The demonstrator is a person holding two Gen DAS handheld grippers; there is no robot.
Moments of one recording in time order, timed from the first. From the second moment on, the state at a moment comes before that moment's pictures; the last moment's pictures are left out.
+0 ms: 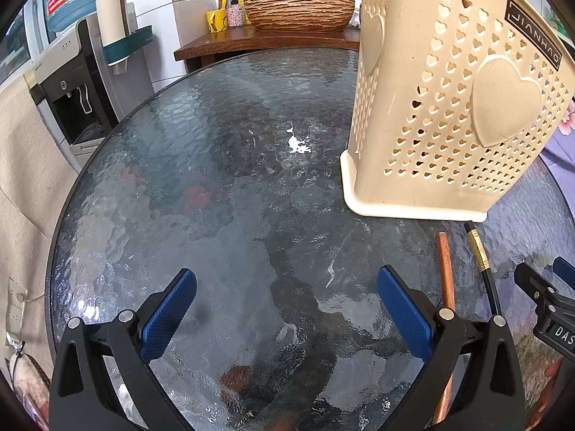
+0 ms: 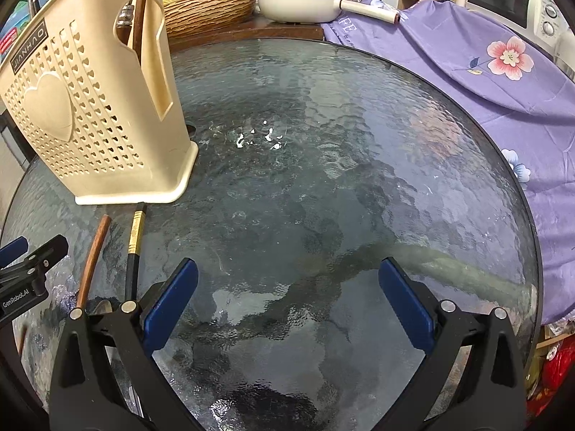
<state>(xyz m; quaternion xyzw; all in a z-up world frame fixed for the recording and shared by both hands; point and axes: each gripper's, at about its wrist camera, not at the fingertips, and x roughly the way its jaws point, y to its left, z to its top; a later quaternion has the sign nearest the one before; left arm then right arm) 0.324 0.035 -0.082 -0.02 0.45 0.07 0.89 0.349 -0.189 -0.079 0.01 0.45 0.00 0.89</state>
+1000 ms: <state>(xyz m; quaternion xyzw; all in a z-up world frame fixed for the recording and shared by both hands) 0.325 0.033 -0.082 -0.02 0.45 0.07 0.89 0.347 -0.180 -0.080 0.00 0.45 0.02 0.89</state>
